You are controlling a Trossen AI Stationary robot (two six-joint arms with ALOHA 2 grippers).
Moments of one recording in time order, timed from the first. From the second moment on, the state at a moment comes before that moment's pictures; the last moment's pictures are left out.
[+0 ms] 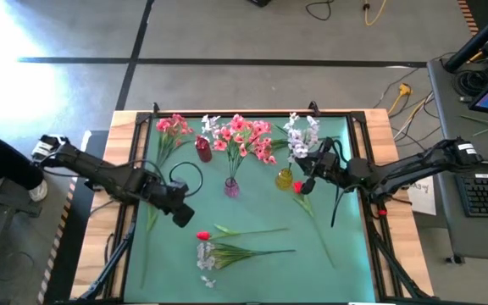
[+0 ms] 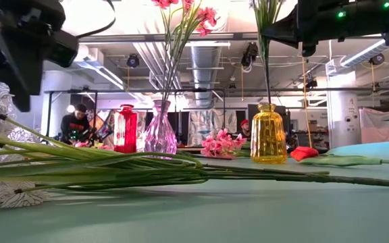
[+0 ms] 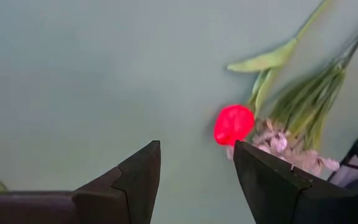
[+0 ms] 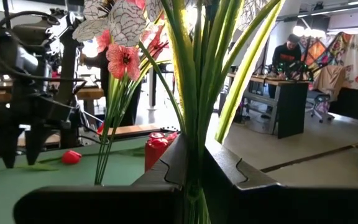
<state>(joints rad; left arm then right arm) -0.34 1.06 0.69 -0.74 0.02 -1.27 0.10 1.03 0.33 0.85 0.55 -0.14</state>
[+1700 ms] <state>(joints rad) -0.57 1.24 0.69 -1.01 0.10 -1.80 0.10 1.03 0.33 0.71 0.53 -0.09</state>
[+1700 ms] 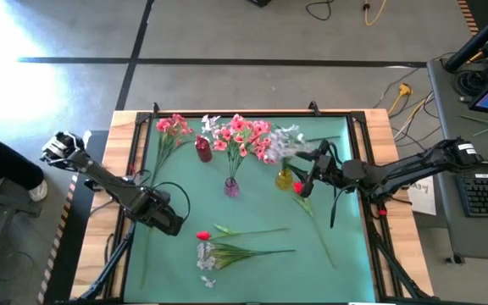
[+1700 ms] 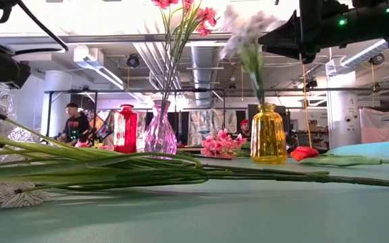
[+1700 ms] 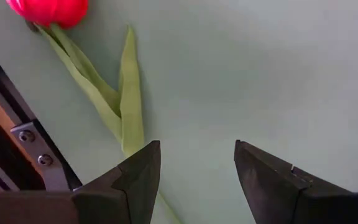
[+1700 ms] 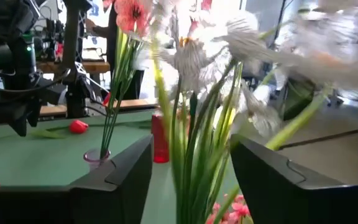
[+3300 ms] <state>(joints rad) -0.57 1.37 0.56 -0.95 0.07 -1.89 0.10 1.01 0.33 0.64 0.52 -0.01</state>
